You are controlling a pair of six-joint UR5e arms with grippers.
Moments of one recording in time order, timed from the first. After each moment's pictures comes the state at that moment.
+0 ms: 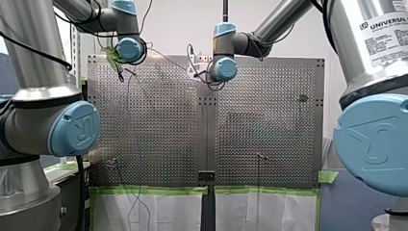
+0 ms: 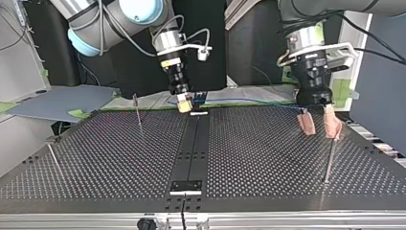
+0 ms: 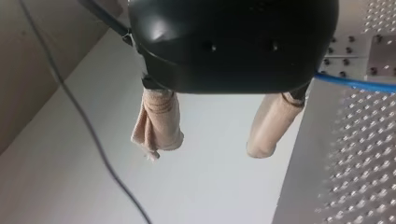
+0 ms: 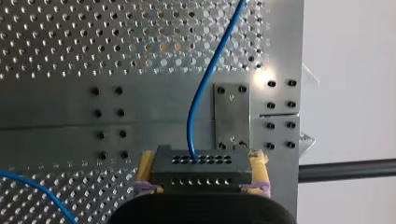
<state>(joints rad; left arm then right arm) -0.19 -1.26 -1.99 -2.66 -1.90 -1.91 2.40 -1.25 1.55 -0.40 1.75 1.58</state>
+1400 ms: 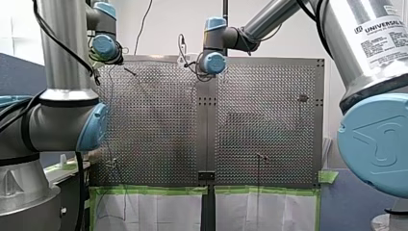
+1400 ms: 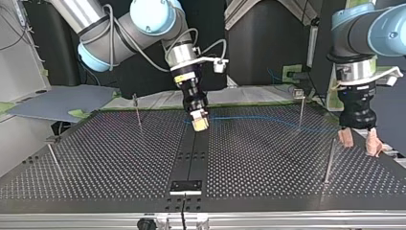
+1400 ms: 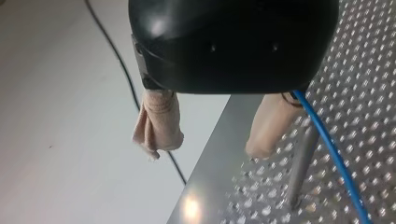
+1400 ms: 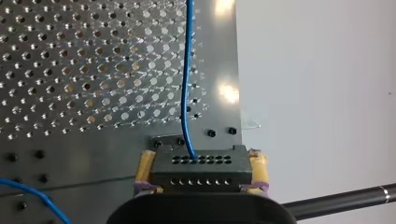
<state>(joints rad) 0.20 -1.36 -1.86 -2.96 -1.59 -2.04 2.43 -1.18 1.37 -0.42 1.73 1.57</state>
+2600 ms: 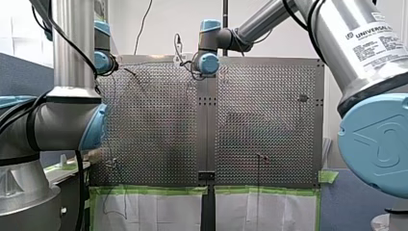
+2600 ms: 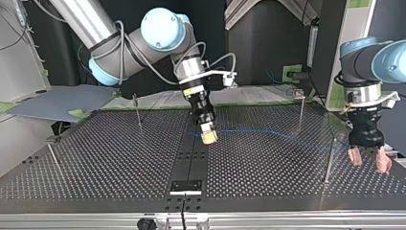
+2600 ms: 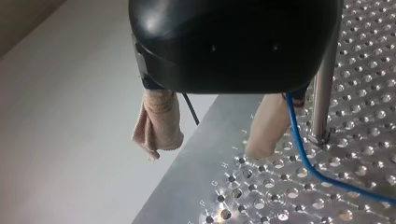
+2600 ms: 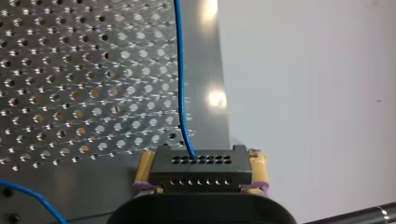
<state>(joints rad) 0.29 -1.51 -1.83 -2.73 -1.47 -2.17 2.44 -1.09 1.23 -0.40 1.72 1.57</state>
